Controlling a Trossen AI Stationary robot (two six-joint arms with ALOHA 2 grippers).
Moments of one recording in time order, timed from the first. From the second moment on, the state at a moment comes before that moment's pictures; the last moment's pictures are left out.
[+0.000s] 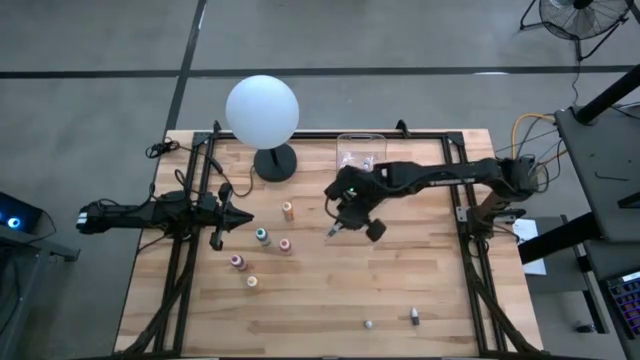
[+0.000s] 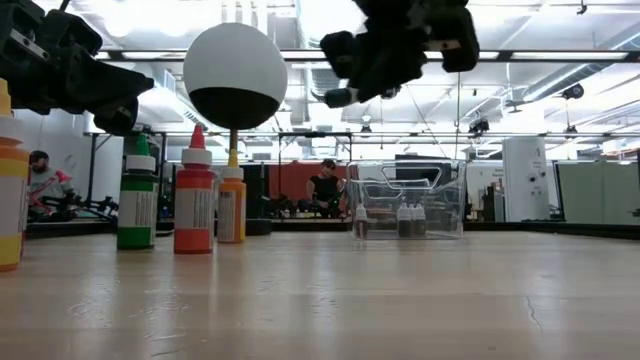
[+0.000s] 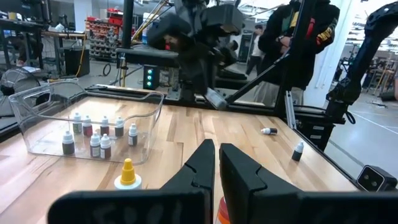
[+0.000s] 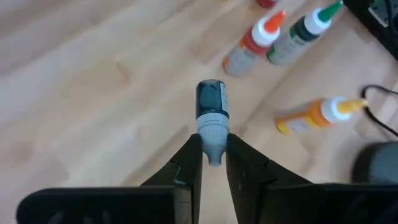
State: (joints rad) left arm -0.02 0.05 0.01 0.02 0.02 -0.13; right arm -0.06 1.68 1.37 -0.67 -0.31 -0.83
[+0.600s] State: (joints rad) left arm -0.02 0.05 0.01 0.02 0.02 -0.13; right arm -0.22 1.64 1.47 -0.94 -0.05 -1.33
